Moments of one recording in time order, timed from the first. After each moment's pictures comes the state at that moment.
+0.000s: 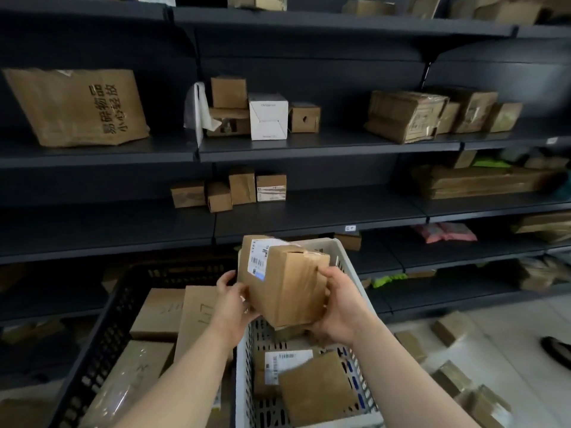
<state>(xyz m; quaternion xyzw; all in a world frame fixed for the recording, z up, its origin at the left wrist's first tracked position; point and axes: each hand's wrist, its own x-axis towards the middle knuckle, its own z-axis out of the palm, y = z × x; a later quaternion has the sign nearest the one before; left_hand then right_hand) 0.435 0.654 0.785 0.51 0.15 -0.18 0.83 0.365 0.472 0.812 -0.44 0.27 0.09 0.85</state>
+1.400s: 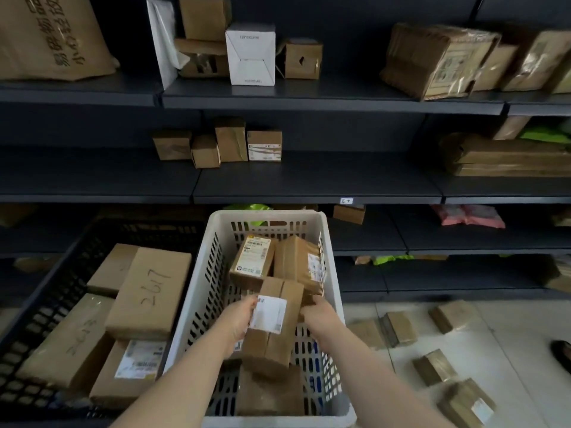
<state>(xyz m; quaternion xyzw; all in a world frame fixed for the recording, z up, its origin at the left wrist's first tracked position) 0.404 0.530 0.722 0.69 0.21 -0.32 0.61 0.387 0.366 0.681 -0.74 0.29 0.20 0.58</state>
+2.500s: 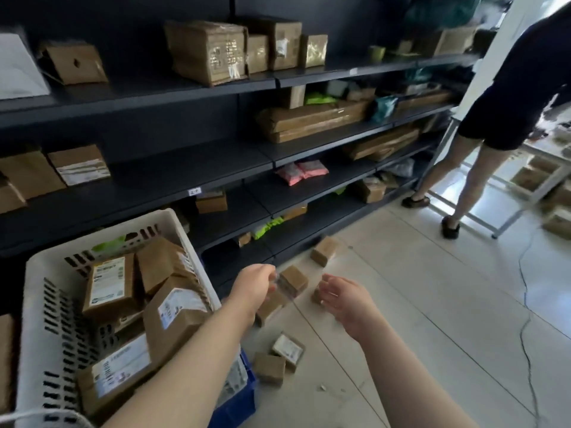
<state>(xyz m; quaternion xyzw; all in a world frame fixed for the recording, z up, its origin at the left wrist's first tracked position) 0.287 0.334 0.764 0.72 -0.05 -0.40 0.56 0.150 0.200 0.729 -0.50 0.48 -0.14 0.71</state>
